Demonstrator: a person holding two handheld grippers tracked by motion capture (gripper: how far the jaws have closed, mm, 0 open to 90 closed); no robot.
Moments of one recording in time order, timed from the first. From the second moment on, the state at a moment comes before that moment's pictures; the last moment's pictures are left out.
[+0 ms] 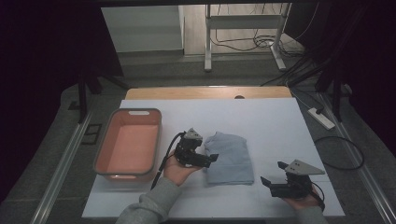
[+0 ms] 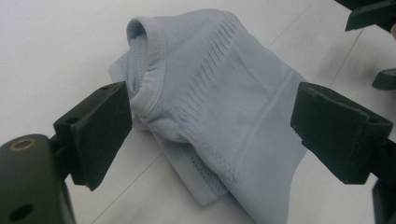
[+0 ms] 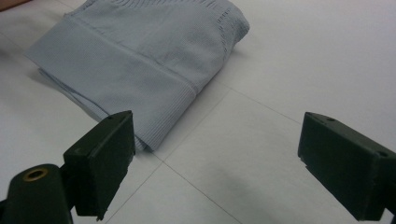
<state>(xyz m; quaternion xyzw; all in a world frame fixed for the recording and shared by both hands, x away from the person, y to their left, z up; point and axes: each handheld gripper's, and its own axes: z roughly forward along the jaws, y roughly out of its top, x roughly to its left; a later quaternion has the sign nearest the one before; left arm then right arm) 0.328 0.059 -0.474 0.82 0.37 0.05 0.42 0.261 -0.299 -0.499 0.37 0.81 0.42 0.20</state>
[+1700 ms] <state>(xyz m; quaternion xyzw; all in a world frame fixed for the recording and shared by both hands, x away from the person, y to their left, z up) 0.396 0.034 -0.520 0.84 0.41 0.01 0.37 0.265 -0.297 -0.505 0.37 0.82 0.40 0.18</state>
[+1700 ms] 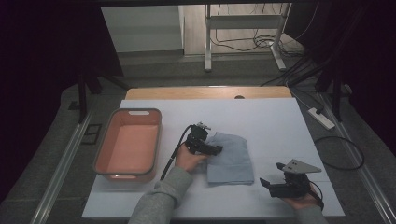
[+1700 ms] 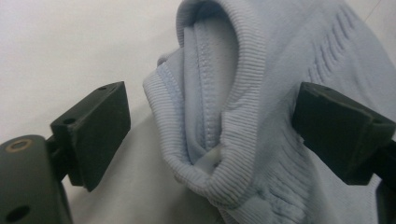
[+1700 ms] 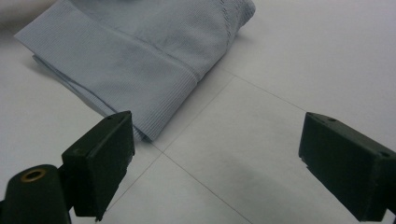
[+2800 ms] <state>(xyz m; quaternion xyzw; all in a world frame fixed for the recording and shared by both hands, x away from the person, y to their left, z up) 0.381 0.023 -0.511 0.85 0.36 0.00 0.38 0.265 -0.297 -0.505 0.37 0.82 0.39 0.18</state>
